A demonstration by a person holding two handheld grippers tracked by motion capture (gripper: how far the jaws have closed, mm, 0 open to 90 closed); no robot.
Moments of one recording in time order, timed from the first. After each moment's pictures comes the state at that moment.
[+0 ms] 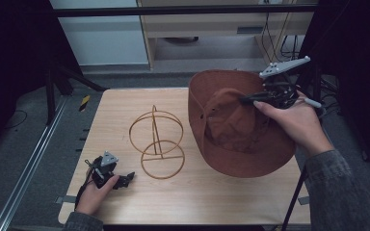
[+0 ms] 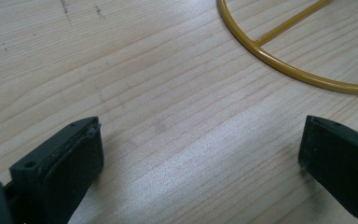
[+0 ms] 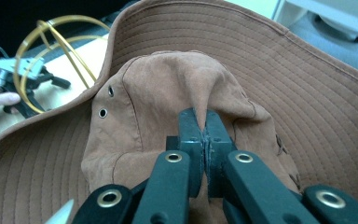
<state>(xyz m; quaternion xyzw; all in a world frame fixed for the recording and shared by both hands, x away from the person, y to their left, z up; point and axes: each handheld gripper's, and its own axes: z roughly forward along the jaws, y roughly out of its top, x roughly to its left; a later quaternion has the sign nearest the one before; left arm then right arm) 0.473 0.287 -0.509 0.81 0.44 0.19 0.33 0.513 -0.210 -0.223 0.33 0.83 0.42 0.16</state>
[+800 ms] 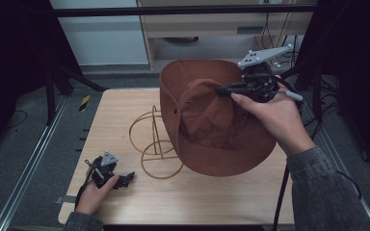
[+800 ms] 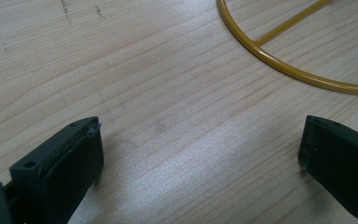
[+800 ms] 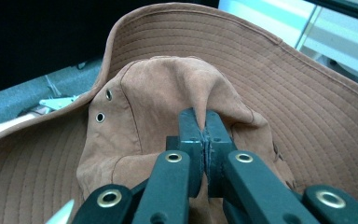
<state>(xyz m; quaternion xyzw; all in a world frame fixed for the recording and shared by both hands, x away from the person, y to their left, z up) 0.473 0.287 -0.509 0.81 0.44 0.19 0.33 0.497 -0.153 -0.187 0.27 0.82 0.47 0.17</state>
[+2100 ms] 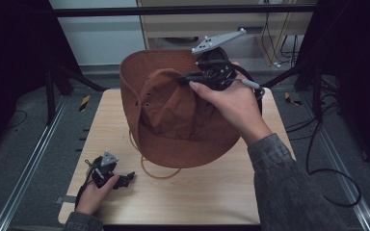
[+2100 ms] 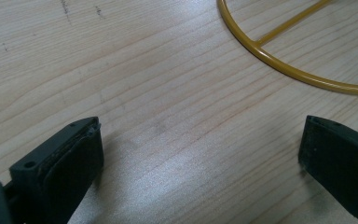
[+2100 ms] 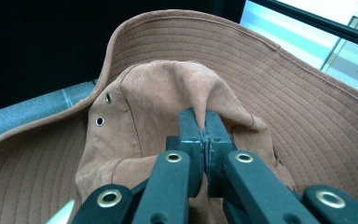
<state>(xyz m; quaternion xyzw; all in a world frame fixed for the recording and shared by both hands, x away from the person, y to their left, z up) 0.473 0.287 -0.508 0.81 0.44 0.19 0.33 0.510 -0.072 -0.165 0.24 0.82 0.50 0.17</state>
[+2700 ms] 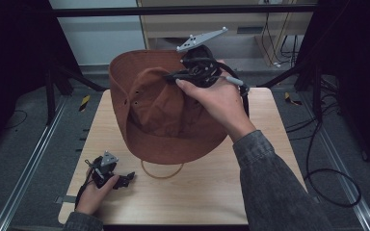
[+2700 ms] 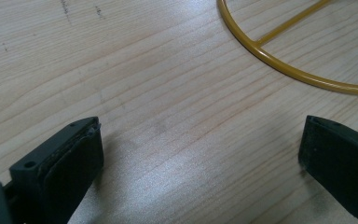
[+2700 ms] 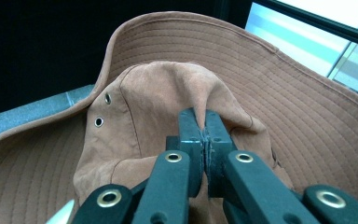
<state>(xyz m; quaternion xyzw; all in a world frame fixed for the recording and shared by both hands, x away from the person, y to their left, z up) 0.473 0.287 -0.509 0.81 0.44 0.19 0.33 0.522 -0.047 -0.169 0.23 0.82 0.50 0.16</state>
